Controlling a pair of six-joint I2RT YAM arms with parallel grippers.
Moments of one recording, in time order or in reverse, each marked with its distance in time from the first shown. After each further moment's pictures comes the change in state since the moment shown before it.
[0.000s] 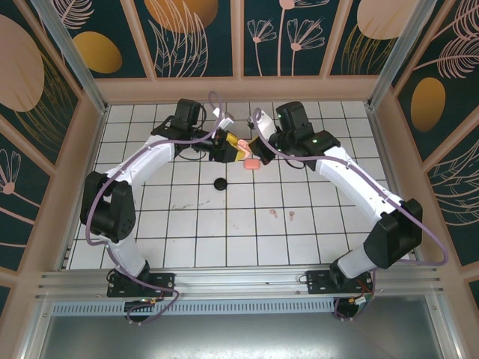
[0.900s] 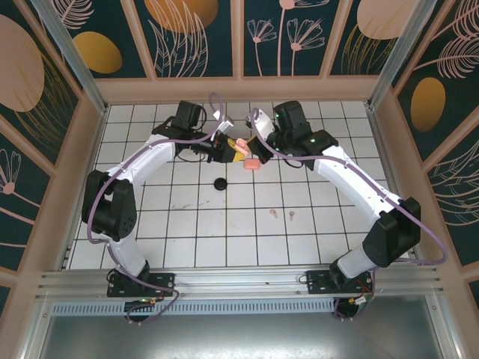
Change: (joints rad) left arm 0.001 0.016 0.008 -0.074 0.063 0.069; right arm 0.010 0.013 0.015 0.010 0.027 0.000
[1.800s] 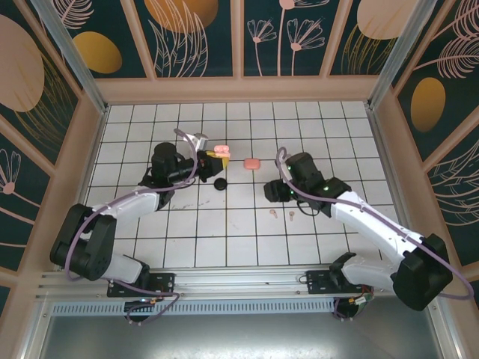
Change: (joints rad) left arm 0.001 -0.368 -0.759 1.036 -0.517 -0.641; right arm 0.071 -0.349 -0.580 0.029 0.254 0.554
